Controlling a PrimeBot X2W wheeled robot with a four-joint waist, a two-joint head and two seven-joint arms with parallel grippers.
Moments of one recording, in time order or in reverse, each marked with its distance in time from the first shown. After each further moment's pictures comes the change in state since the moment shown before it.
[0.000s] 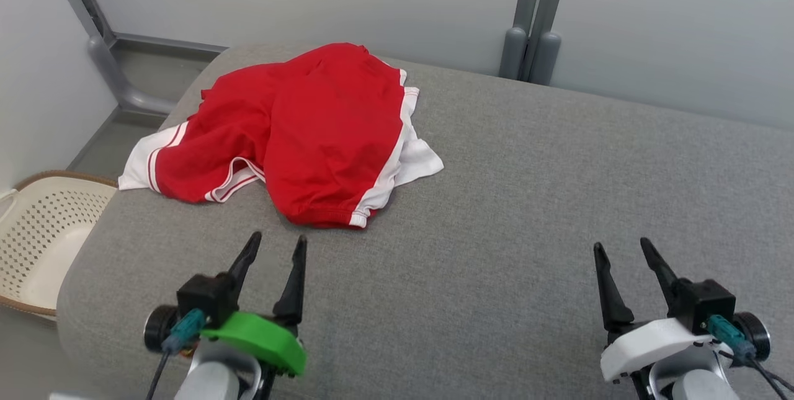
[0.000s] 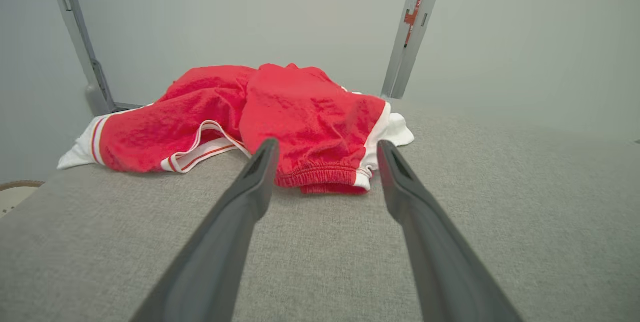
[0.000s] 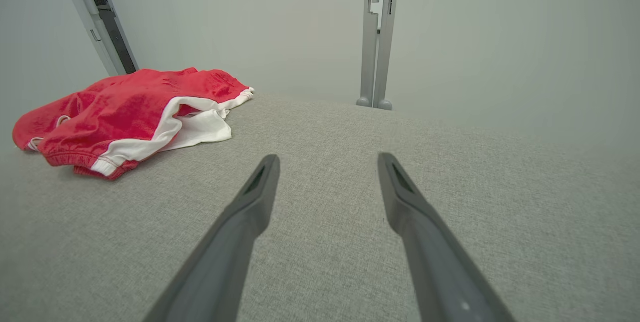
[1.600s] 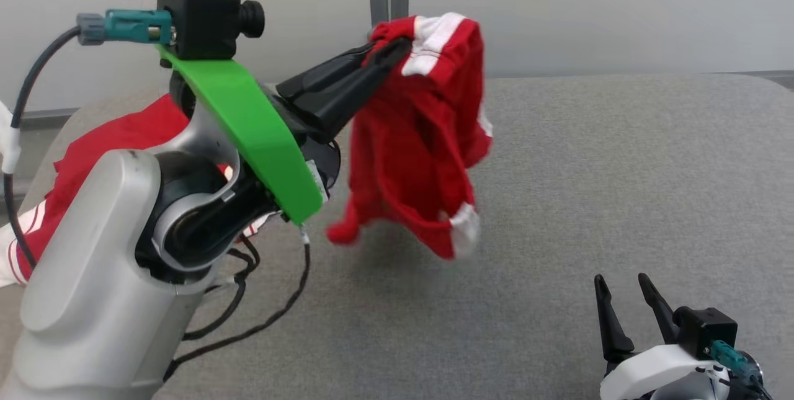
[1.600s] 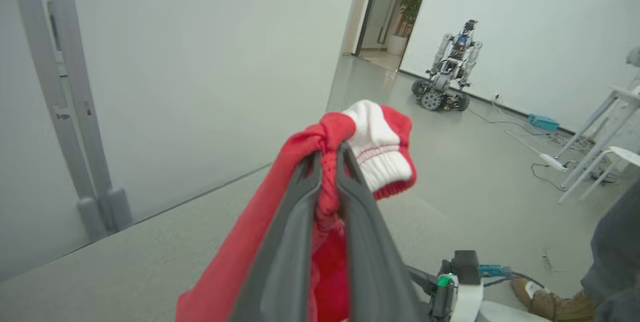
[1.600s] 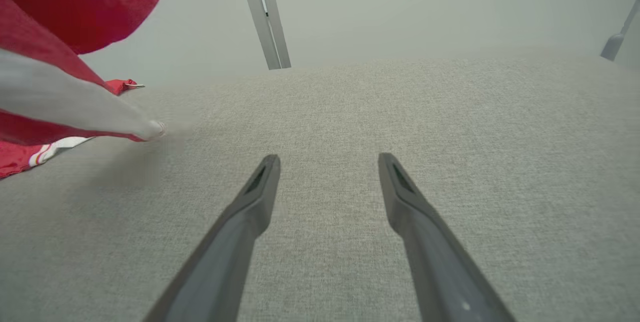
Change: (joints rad) left arm -0.572 0.217 -0.248 -0.551 -0.758 0.018 0.780; right arm 0.038 0.003 0.007 0.056 0.097 0.000 0.000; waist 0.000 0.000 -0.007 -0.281
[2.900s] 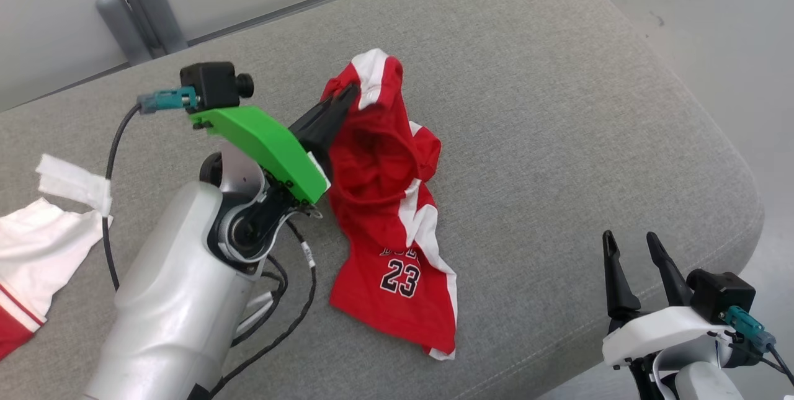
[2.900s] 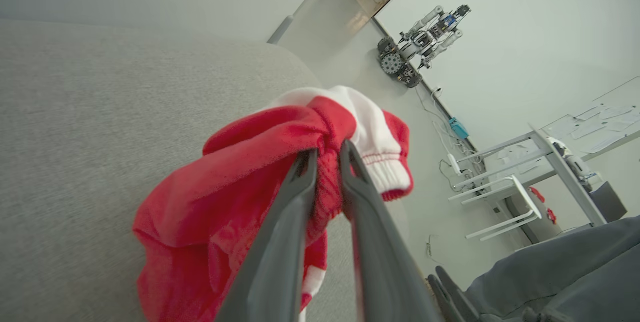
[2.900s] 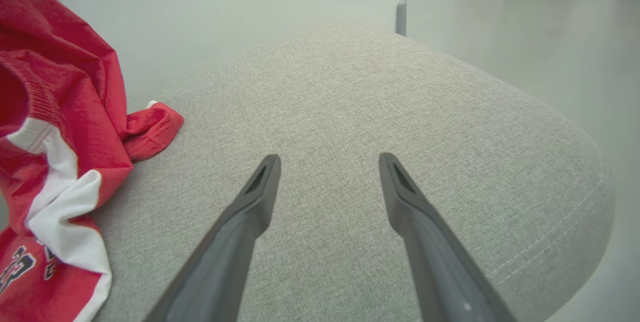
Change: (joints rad) left arm 0.044 -0.166 0.019 0.545 -0.057 0.000 -0.245; right arm -0.084 -0.001 -0.012 -0.018 0.081 0.000 0.000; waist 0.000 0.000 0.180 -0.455
